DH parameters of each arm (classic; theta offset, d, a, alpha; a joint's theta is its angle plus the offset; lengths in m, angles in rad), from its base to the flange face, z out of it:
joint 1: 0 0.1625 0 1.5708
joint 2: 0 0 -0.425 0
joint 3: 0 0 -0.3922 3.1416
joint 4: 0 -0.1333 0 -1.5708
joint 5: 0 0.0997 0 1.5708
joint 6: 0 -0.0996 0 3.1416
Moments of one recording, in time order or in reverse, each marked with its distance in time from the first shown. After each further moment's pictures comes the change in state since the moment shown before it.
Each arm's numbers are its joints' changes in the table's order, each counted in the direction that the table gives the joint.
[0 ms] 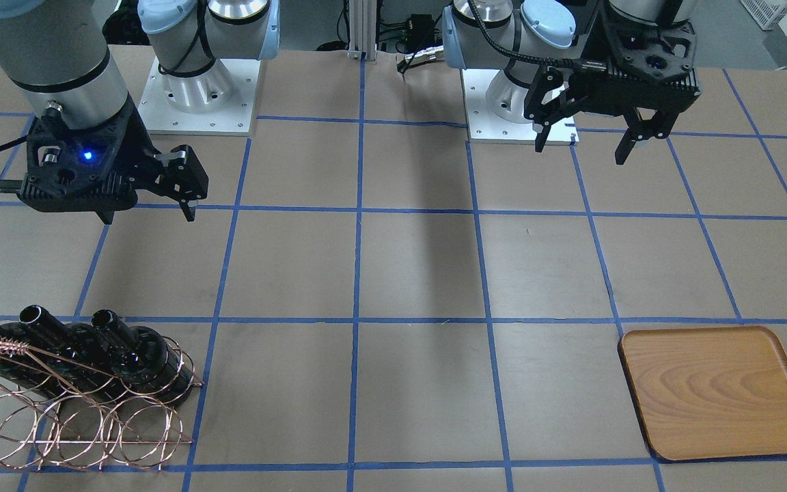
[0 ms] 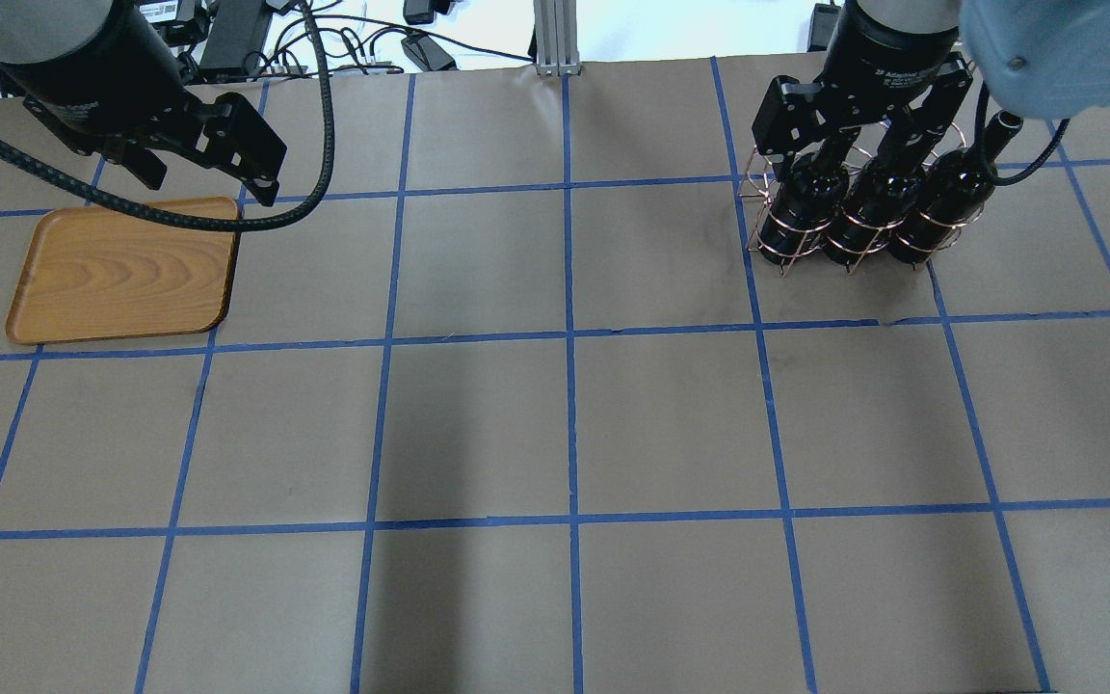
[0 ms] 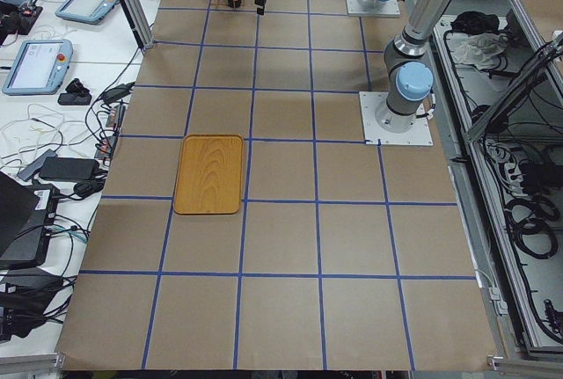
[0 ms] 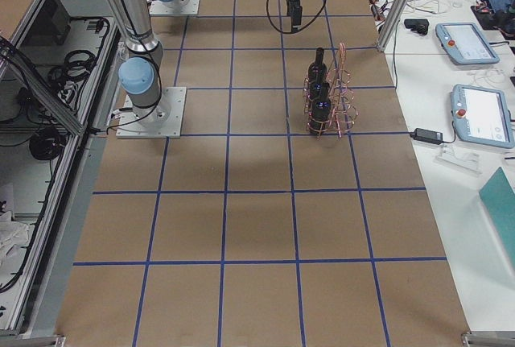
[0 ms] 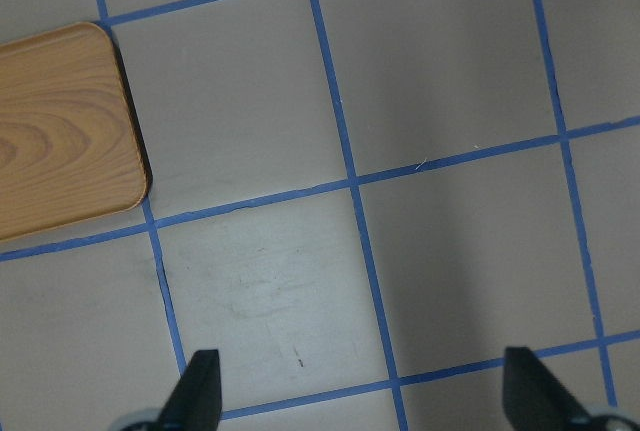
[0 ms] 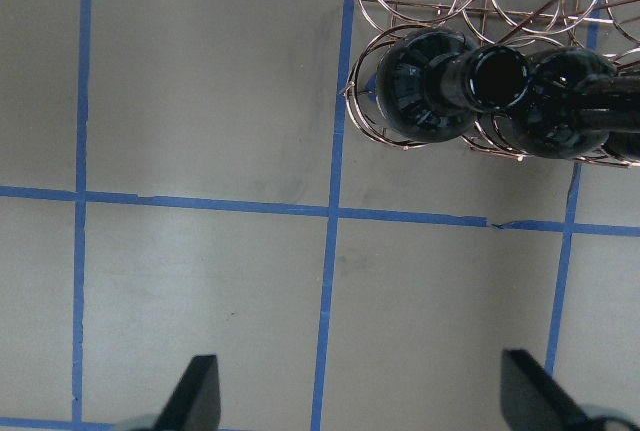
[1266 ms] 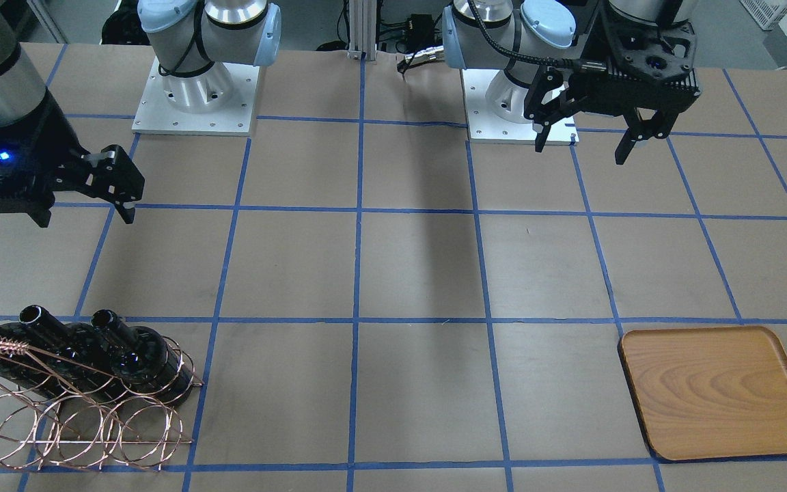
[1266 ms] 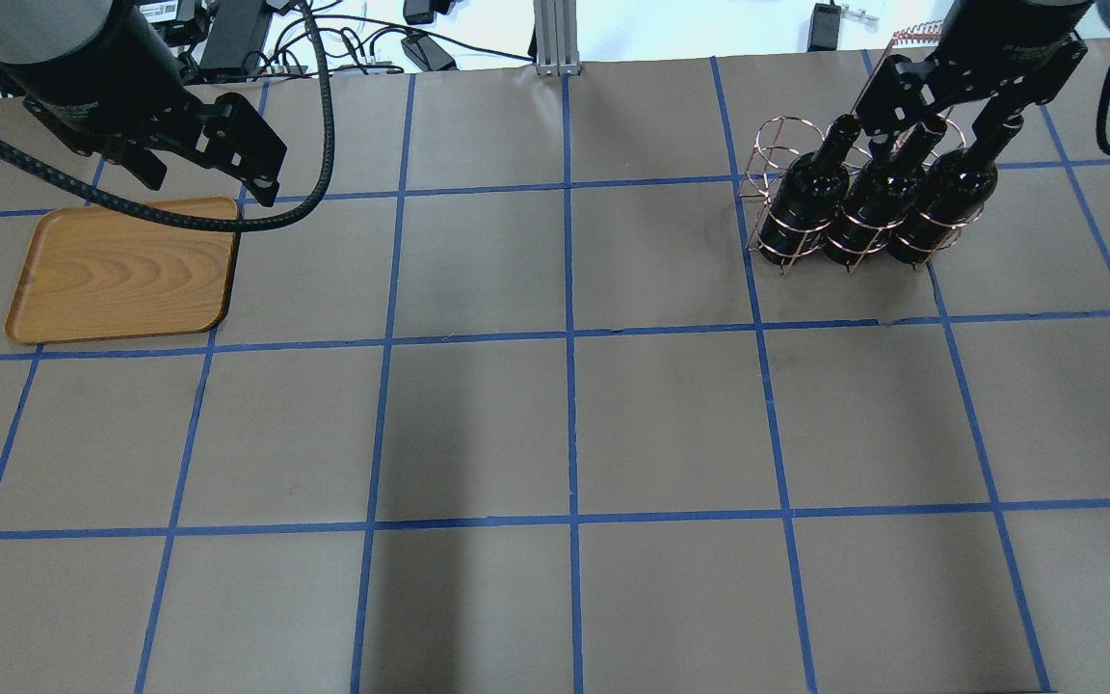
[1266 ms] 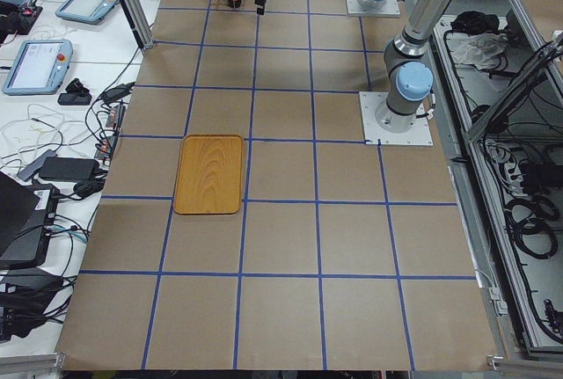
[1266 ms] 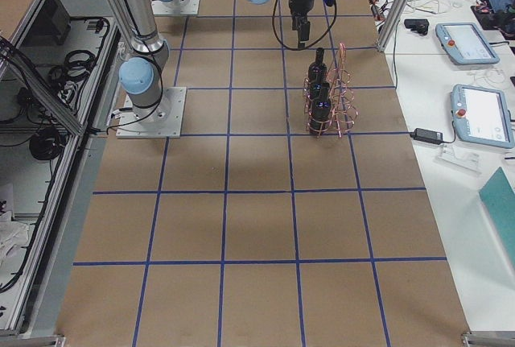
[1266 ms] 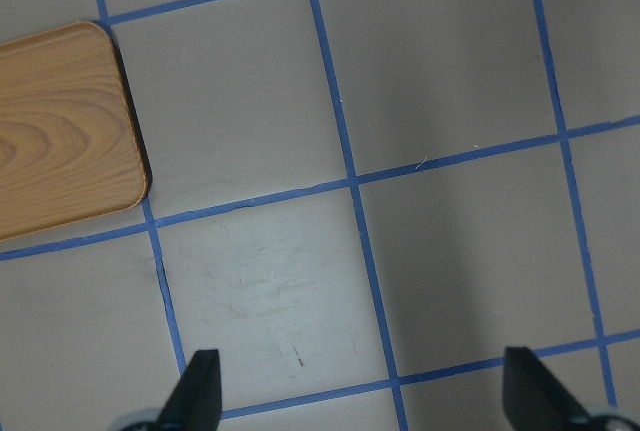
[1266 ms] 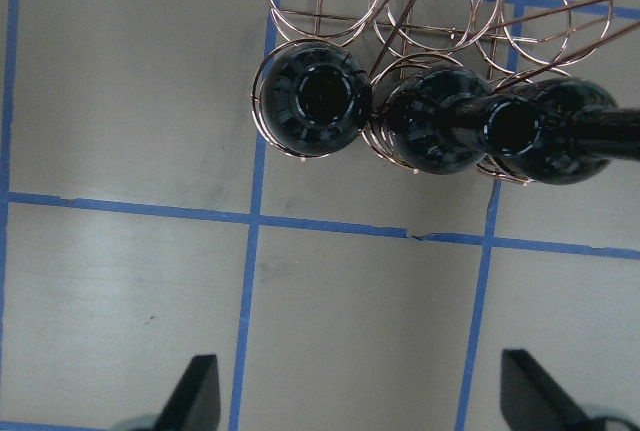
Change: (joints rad) left arm 0.000 0.000 0.000 0.001 0.000 0.000; right arm -0.177 -0.005 0.000 0.019 0.007 0.247
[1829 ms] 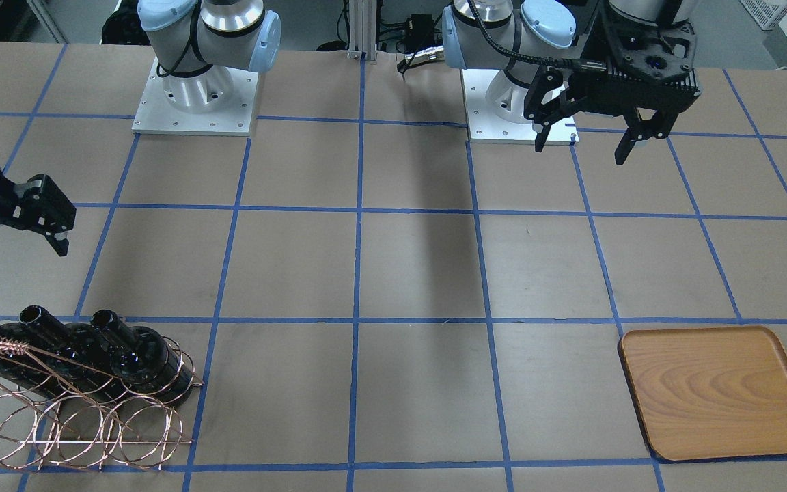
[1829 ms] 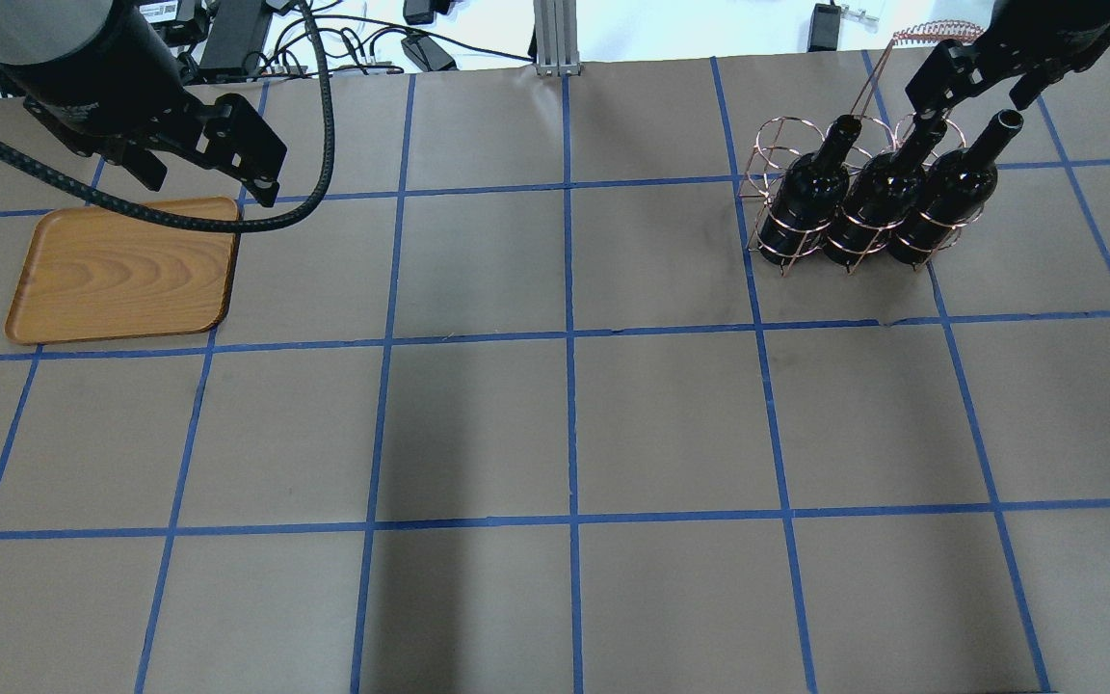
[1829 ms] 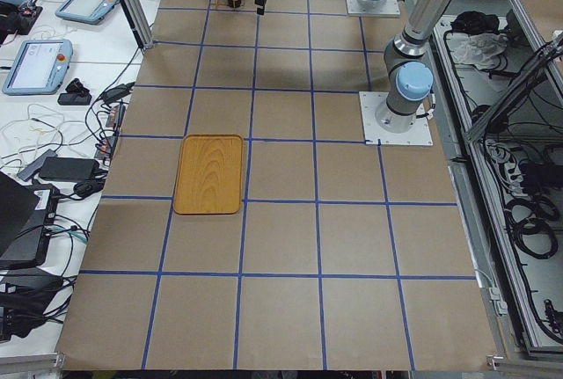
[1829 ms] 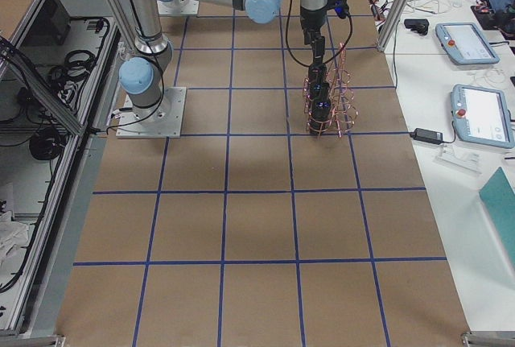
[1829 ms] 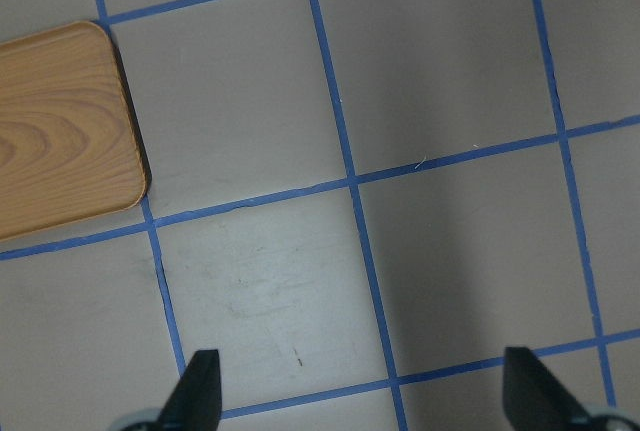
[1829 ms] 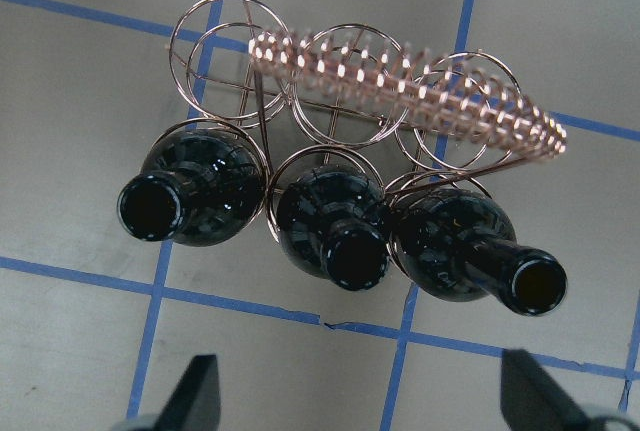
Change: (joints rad) left arm 0.000 0.000 0.000 0.001 -0.001 0.000; right arm -0.064 0.075 0.010 0.174 0.014 0.133
